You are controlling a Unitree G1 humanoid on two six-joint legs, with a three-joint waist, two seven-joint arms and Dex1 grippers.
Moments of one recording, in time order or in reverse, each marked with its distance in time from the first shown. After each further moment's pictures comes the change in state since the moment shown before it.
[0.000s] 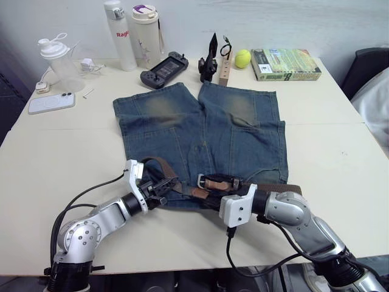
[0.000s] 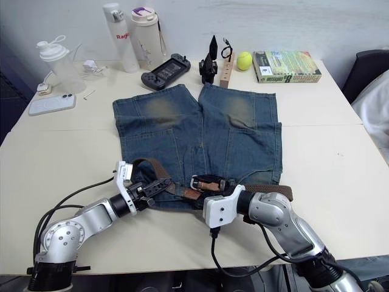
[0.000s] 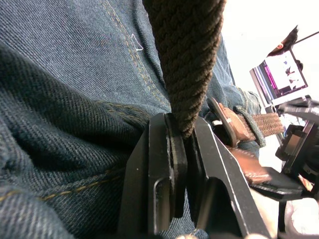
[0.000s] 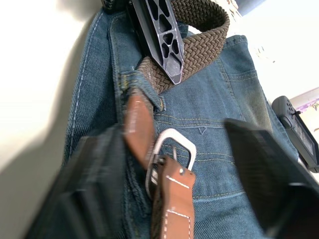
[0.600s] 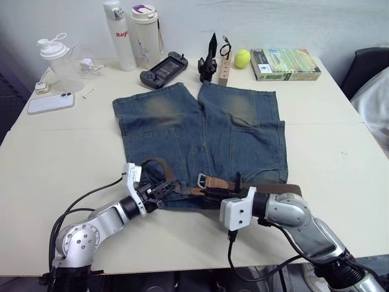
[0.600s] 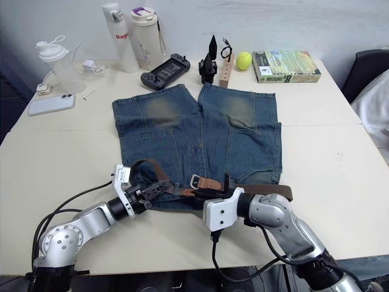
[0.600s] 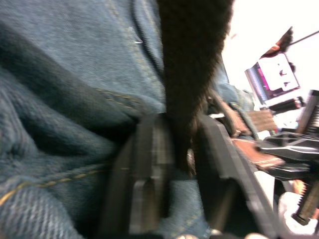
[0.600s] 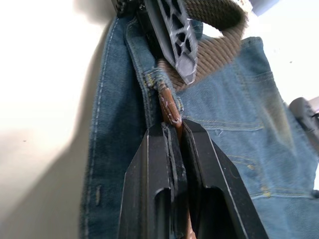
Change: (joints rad) left arm 0.049 0.009 0.024 -0.031 0.003 0.003 -0.082; right arm 0.021 0.001 0.001 -0.027 0.047 0.050 0.075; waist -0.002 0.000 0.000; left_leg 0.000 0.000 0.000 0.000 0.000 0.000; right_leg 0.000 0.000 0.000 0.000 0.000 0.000
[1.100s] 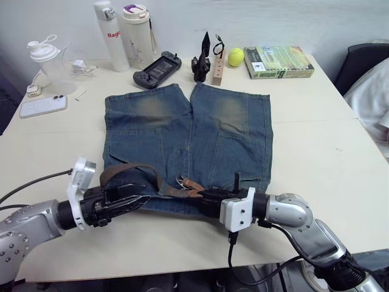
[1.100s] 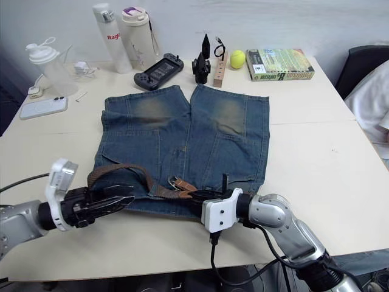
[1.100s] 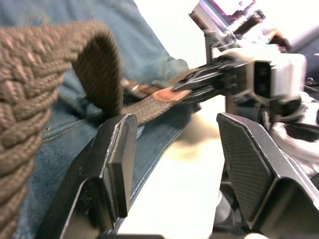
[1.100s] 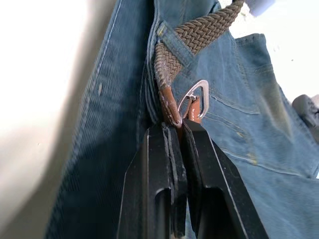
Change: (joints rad) left arm 0.054 0.461 0.289 -0.011 -0.119 0.028 -0.573; right arm -0.006 0.003 -0.001 -0.039 0.041 0.001 0.012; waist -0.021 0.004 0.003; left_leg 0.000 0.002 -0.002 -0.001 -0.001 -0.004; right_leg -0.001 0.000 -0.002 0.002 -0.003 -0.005
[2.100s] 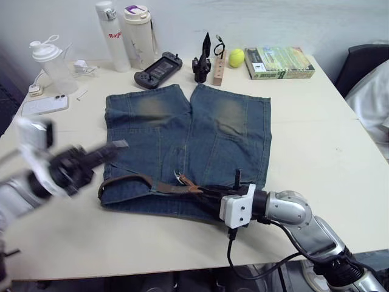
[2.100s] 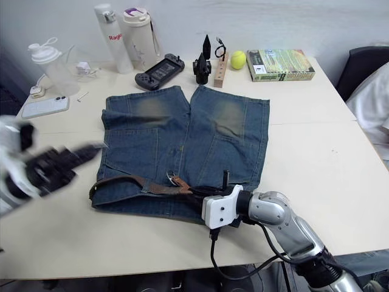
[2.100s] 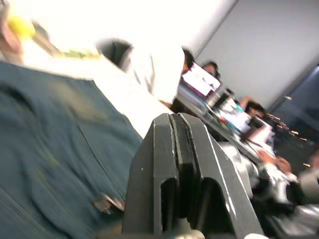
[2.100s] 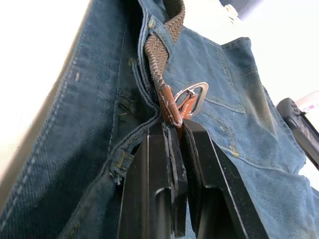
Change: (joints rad) left arm -0.187 0.043 0.133 0.133 -0.188 -0.010 0.109; right arm -0.026 0.000 0.000 0.040 -0.009 -0.023 -0.027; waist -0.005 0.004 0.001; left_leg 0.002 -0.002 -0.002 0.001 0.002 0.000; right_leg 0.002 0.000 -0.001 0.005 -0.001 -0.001
